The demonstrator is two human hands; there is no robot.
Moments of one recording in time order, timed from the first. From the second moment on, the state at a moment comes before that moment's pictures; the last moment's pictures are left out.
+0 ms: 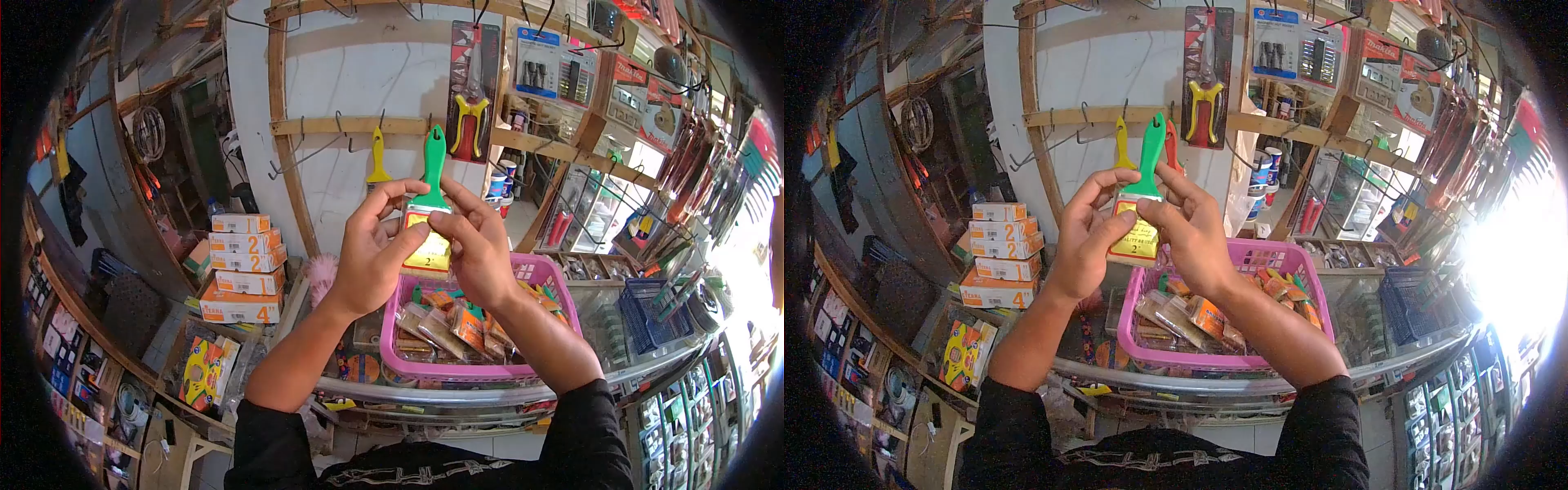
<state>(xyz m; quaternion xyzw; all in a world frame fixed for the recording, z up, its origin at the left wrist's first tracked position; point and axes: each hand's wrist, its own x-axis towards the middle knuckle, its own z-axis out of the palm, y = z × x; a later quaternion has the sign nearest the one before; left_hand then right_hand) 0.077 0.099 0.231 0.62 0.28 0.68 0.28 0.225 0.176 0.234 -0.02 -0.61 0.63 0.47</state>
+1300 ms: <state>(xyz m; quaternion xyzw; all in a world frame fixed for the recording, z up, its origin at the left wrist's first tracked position) 0.078 0.121 0.214 0.61 0.25 0.62 0.42 0.242 0.162 0.253 -0.21 -0.83 0.14 0.50</state>
